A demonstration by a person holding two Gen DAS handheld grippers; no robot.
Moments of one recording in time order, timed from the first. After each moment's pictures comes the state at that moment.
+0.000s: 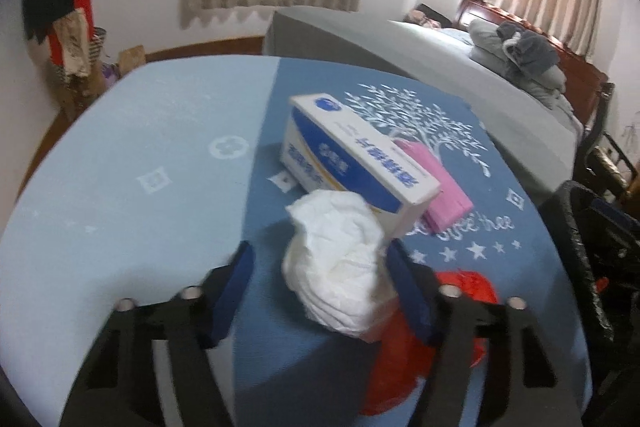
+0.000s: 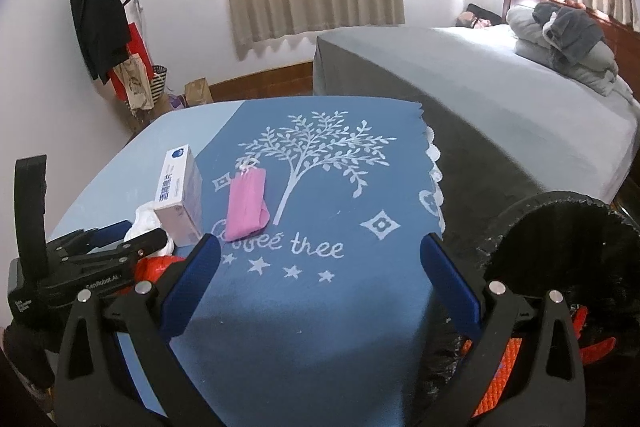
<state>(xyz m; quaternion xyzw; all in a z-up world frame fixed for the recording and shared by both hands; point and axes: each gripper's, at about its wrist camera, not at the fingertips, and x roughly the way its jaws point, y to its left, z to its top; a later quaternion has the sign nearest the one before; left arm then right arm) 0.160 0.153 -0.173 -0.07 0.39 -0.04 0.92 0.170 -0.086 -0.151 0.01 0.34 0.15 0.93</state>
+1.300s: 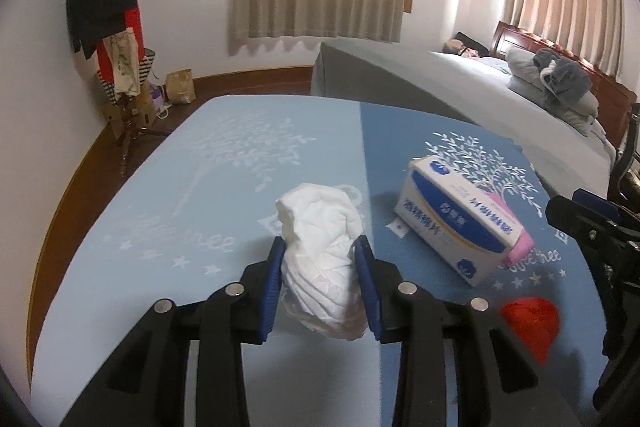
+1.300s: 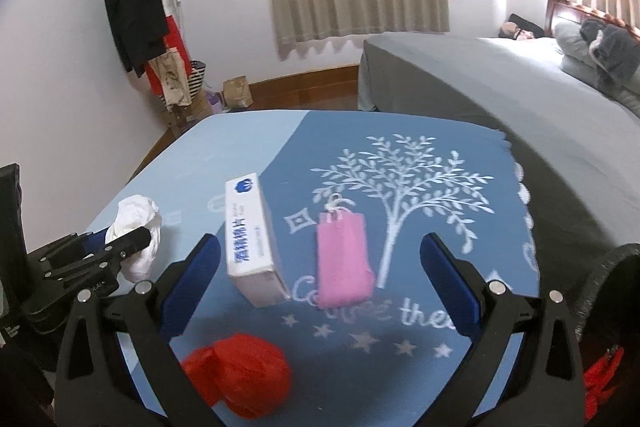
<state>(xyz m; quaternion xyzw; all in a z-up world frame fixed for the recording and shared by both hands) 0.146 0.221 -0.147 -0.06 0.34 0.05 0.94 0.210 0.003 -0.142 0.00 0.33 0.22 0.92</state>
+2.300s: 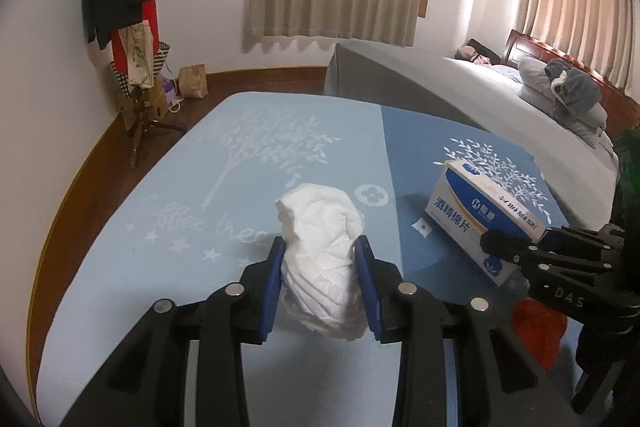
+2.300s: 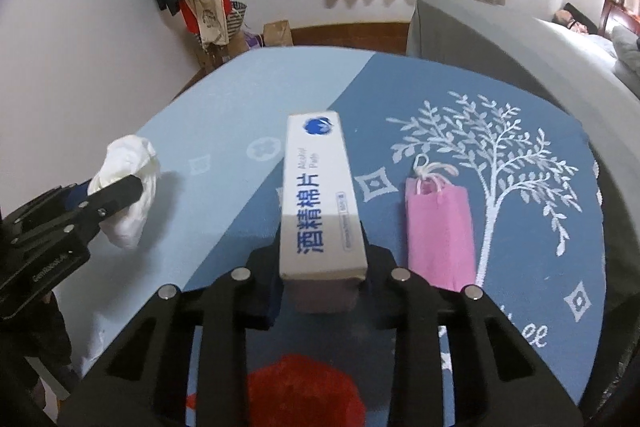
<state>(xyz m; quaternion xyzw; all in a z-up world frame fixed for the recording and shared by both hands) 0.133 0.240 -0.142 -0.07 0.33 0.07 0.94 0.223 0.055 -0.169 -0.05 0.39 0.29 0.87</state>
